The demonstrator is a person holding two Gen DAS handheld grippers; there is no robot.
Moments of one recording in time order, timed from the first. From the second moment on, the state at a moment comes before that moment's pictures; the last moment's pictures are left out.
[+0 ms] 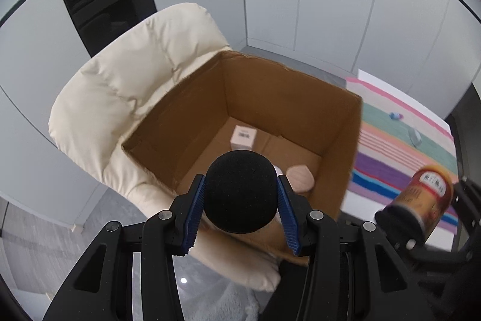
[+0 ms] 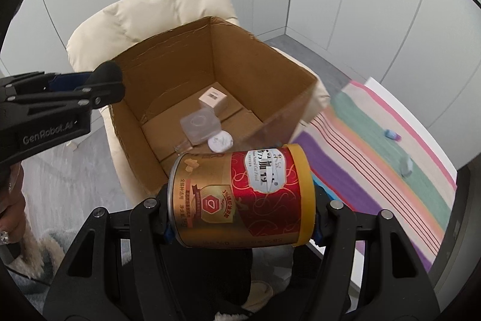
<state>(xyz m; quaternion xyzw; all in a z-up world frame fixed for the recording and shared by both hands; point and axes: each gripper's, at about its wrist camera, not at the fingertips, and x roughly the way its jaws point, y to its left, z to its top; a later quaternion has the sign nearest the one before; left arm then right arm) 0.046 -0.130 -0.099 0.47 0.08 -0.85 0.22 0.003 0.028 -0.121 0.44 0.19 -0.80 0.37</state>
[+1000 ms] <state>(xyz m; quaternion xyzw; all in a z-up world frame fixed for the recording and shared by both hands) -0.013 -0.194 -0.142 0.49 0.10 -0.83 0.24 -0.076 -0.036 -0.166 0.45 0.17 -0.80 0.36</state>
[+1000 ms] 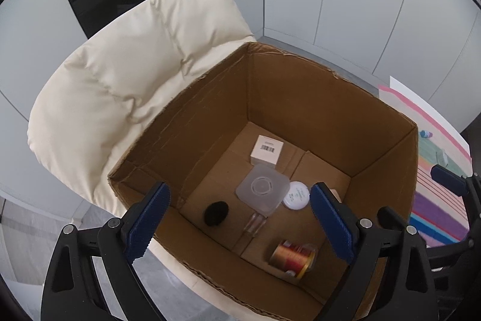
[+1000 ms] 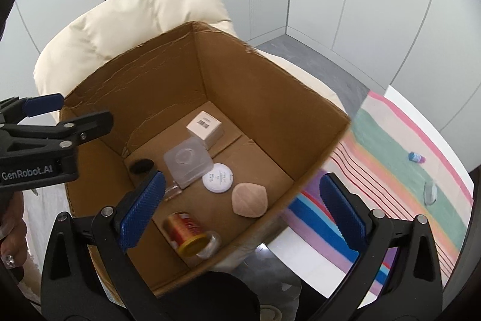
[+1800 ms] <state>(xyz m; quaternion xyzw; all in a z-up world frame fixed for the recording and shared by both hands) -0.097 -0.039 -0.130 0.47 0.03 -0.87 0.10 -0.128 0.140 -0.155 0.46 0.10 -0.85 0.22</state>
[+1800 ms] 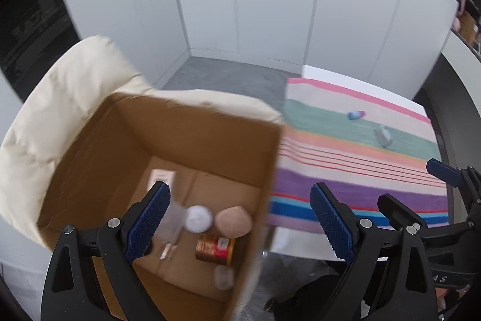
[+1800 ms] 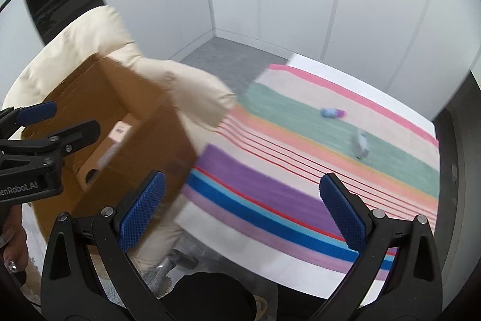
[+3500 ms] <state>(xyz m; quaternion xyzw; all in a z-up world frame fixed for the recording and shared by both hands) -0.410 0.184 -0.353 0.58 0.09 -0.81 0.06 -0.366 0.346 -0.347 0.50 0.00 -0.86 0.08</state>
